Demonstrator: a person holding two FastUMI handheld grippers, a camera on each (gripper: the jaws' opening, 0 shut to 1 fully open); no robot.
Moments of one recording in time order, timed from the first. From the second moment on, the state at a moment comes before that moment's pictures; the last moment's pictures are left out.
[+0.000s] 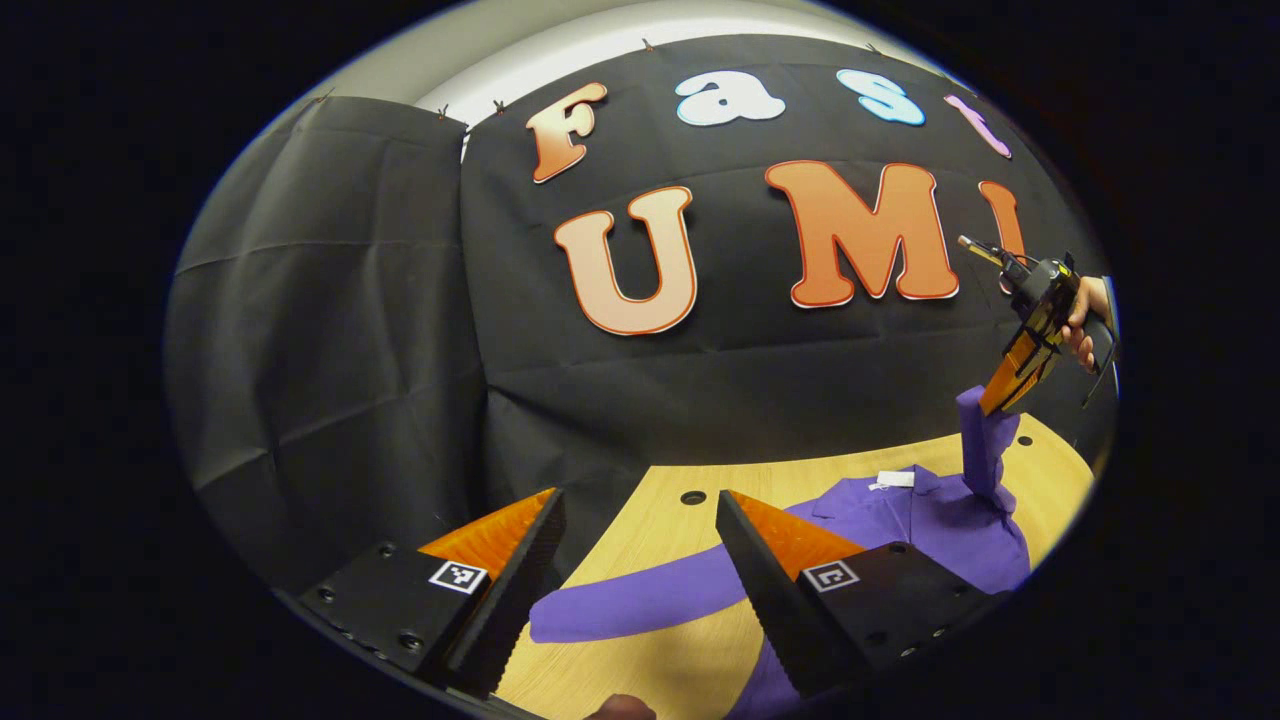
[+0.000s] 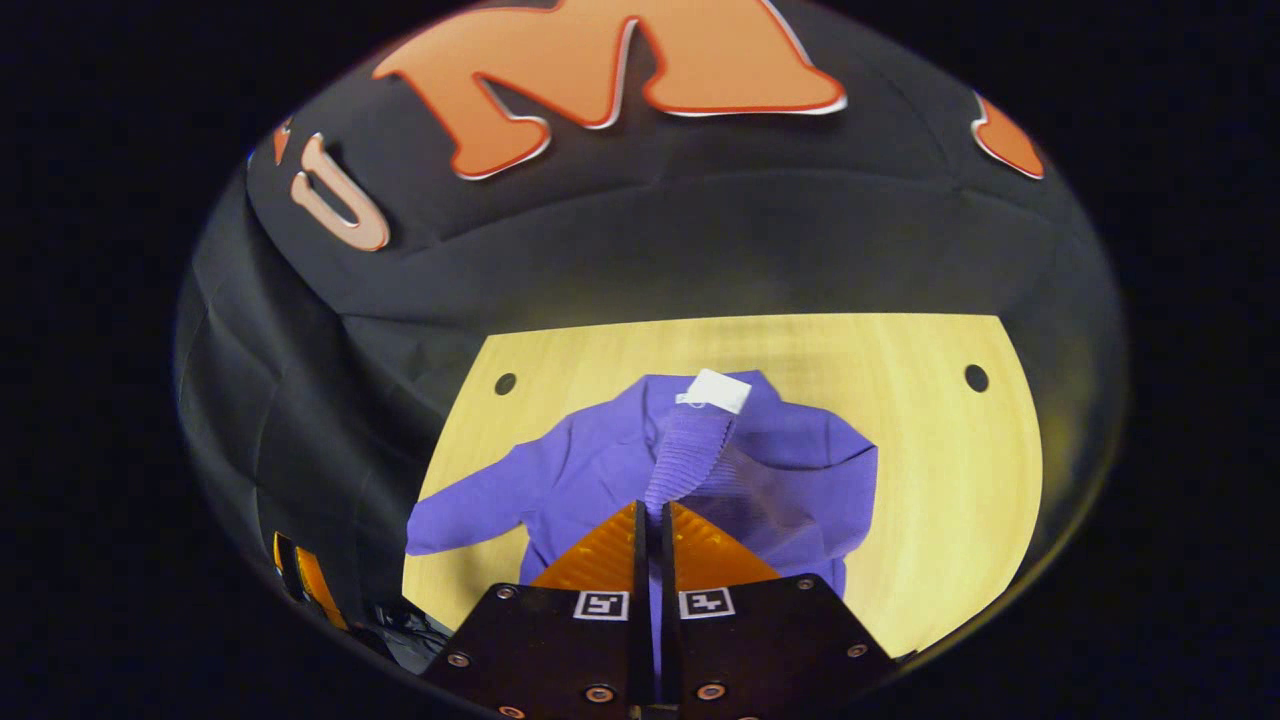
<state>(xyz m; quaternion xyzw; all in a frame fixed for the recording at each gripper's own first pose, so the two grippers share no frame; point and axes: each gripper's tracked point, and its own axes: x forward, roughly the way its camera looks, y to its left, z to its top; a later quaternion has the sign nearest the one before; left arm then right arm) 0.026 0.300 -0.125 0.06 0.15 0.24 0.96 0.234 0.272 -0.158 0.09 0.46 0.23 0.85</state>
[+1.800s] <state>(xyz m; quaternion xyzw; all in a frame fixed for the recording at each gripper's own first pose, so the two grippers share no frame) 0.029 0.475 -0.373 -0.16 0.51 0.25 0.81 0.193 0.122 -0.001 0.07 0.13 0.06 0.99</state>
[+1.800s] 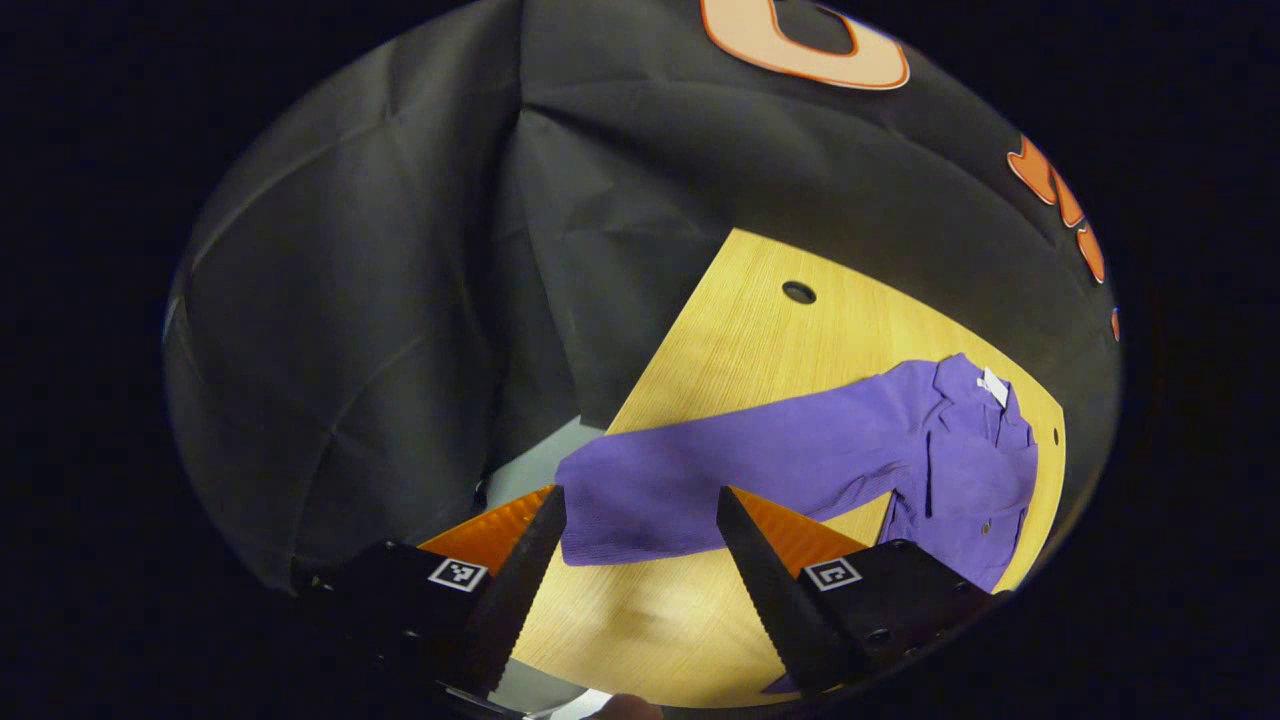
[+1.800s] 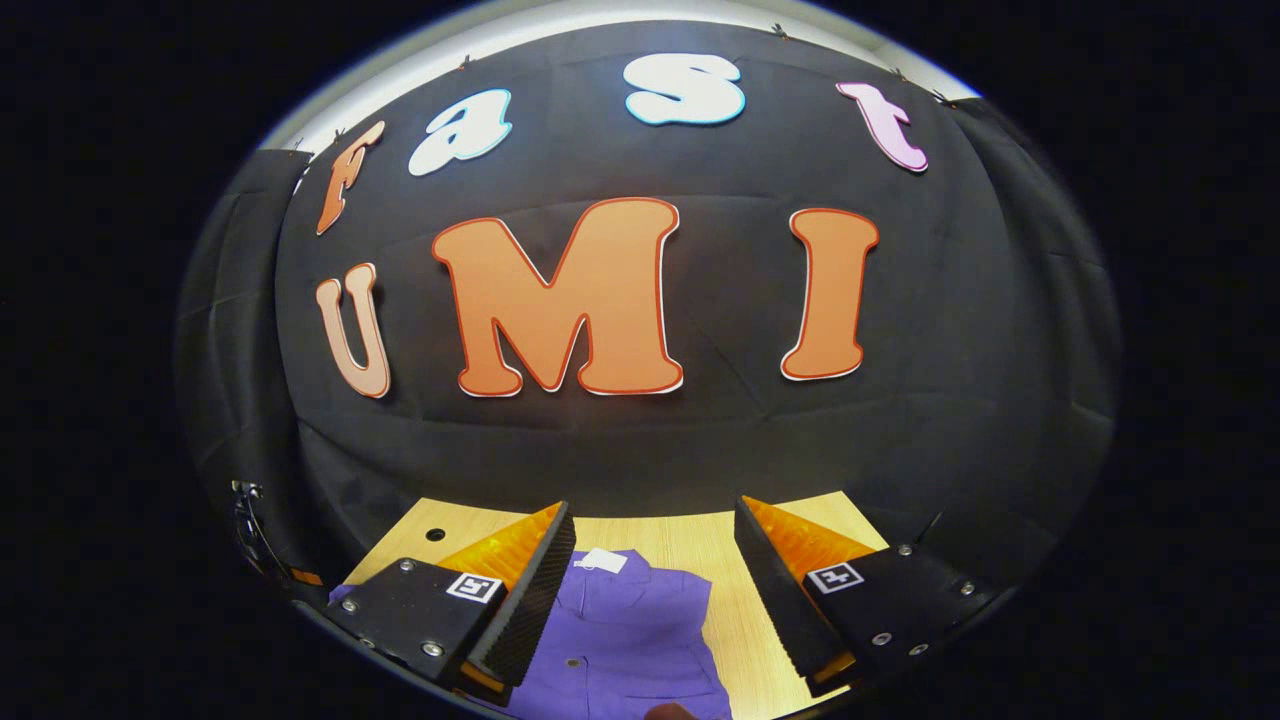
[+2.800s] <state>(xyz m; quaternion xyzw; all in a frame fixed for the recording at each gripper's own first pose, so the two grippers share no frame) 0.003 0.497 -0.505 -0.26 0.66 0.25 0.66 0.151 0.097 -0.019 0.05 0.17 0.02 0.98</state>
